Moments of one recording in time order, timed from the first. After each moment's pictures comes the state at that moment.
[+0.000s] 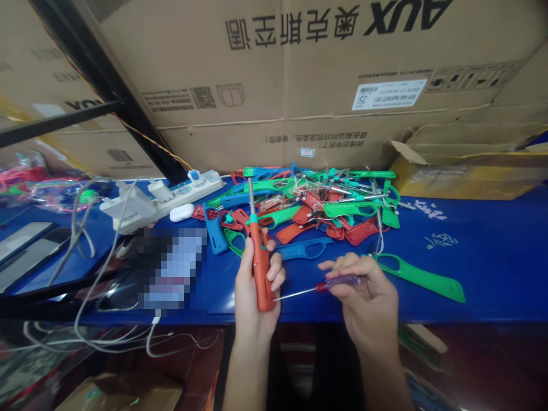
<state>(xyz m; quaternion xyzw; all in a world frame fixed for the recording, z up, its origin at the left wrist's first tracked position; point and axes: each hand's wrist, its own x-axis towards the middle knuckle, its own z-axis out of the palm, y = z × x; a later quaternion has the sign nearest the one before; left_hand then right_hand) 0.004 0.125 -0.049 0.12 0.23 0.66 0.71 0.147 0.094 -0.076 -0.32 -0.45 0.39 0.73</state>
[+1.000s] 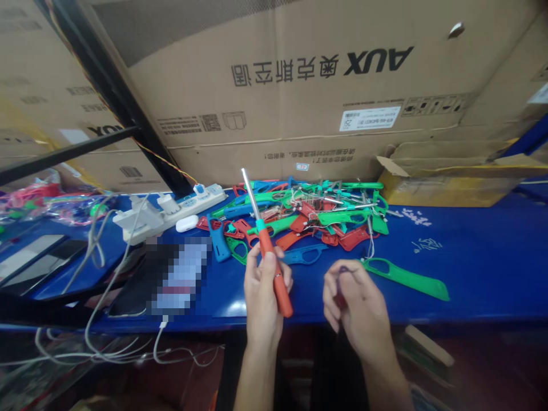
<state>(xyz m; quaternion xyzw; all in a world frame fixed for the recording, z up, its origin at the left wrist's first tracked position) 0.019 0.115 -0.054 0.27 0.33 0.70 0.58 0.147 0.073 -0.062 -0.38 -0.38 0.54 0.64</state>
